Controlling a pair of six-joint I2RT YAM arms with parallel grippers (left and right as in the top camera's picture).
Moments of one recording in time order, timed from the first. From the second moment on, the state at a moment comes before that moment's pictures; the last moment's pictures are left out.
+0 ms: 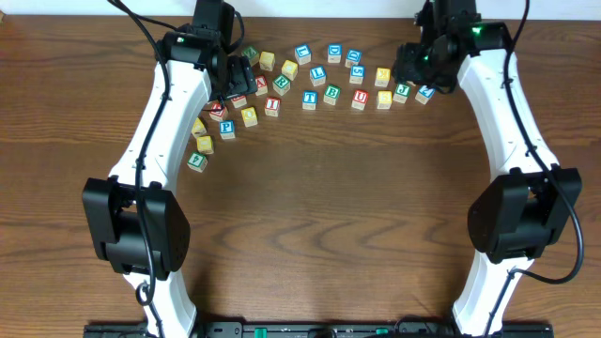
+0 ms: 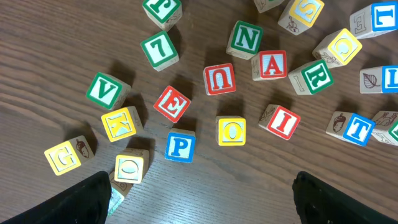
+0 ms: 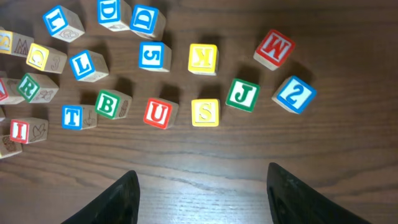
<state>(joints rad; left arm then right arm) -0.18 1.98 1.84 -1.05 -0.11 -0.46 0.13 2.07 1.98 -1.01 -0.11 0.20</state>
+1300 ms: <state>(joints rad) -0.06 1.98 1.84 -1.02 -0.10 -0.30 0.20 2.13 1.98 -0.96 -0.08 0.21</state>
